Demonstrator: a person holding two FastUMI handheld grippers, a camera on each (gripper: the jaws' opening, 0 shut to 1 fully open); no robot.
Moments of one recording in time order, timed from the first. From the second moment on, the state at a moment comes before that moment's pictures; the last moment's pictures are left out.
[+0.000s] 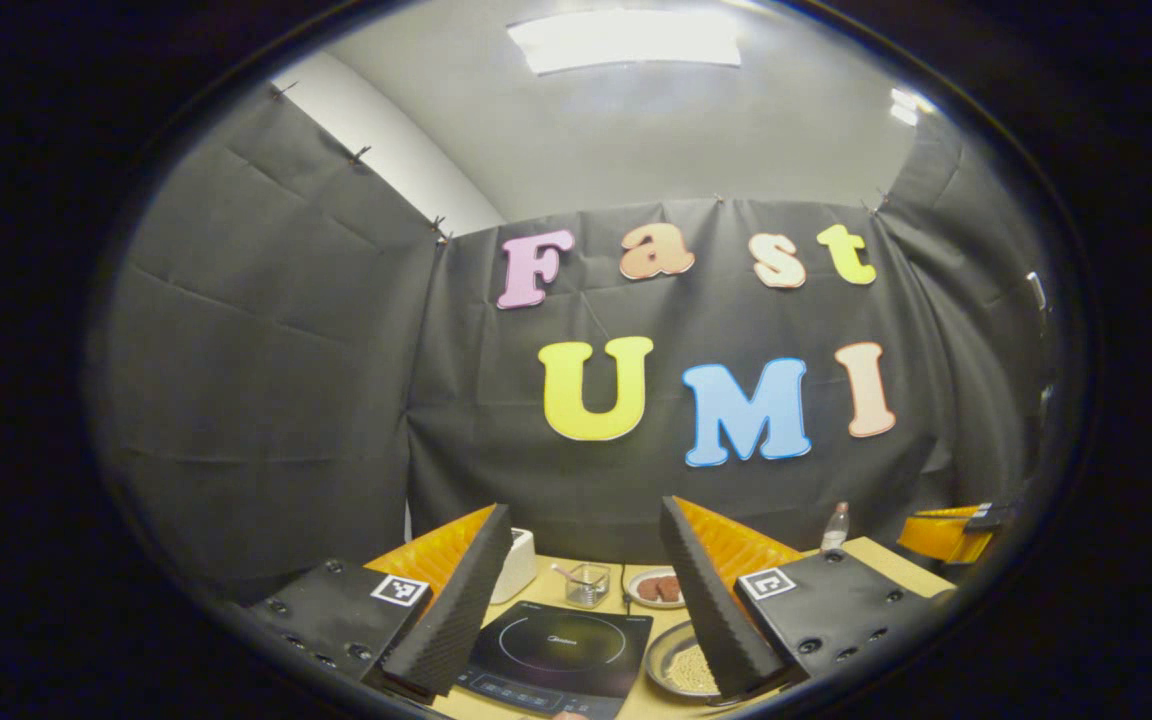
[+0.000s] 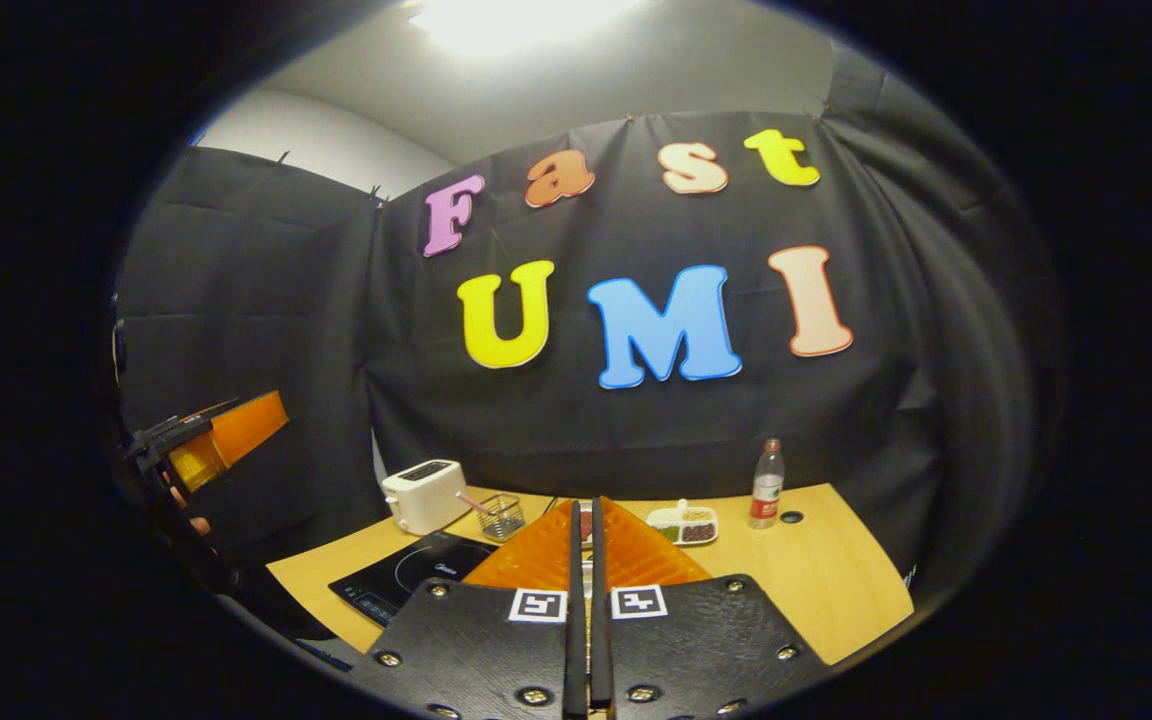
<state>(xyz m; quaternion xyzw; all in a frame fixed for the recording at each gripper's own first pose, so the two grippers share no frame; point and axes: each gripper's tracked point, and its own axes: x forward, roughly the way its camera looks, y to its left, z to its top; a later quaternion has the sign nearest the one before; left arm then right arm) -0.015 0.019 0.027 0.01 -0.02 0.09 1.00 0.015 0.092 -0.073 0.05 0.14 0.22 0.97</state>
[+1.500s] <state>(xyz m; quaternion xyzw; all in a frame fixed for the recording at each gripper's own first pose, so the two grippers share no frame) 0.066 0.146 -0.047 -0.01 0.01 0.10 0.99 -0.061 0.202 -0.352 0.03 0.55 0.28 0.78</state>
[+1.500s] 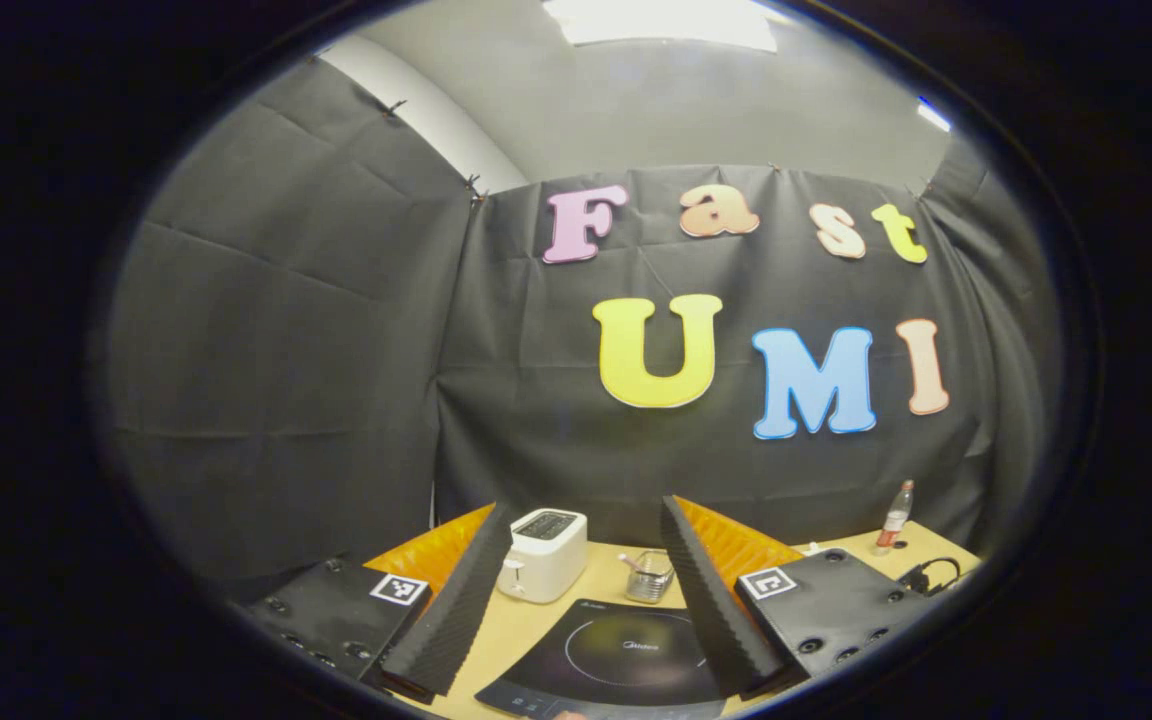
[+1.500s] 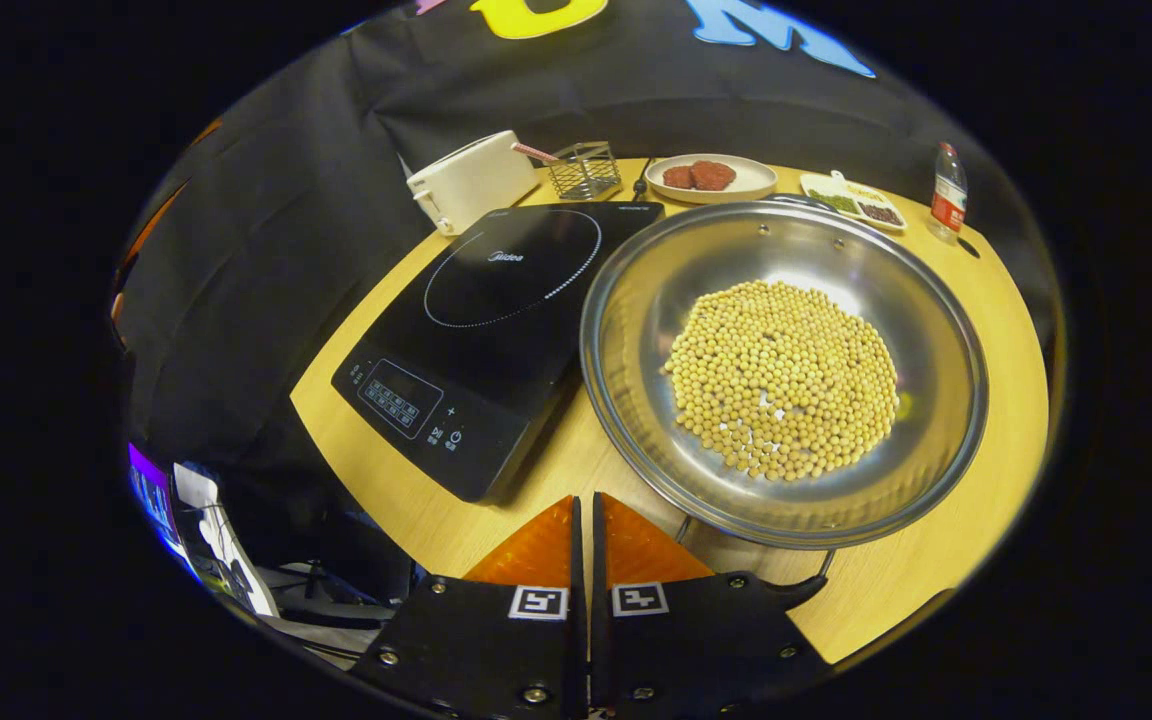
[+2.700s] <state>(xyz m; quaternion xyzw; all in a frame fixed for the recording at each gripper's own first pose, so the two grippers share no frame) 0.122 0.082 -0.095 -0.05 0.05 0.01 1.00 -0.038 0.100 -0.360 0.04 0.57 0.12 0.81</state>
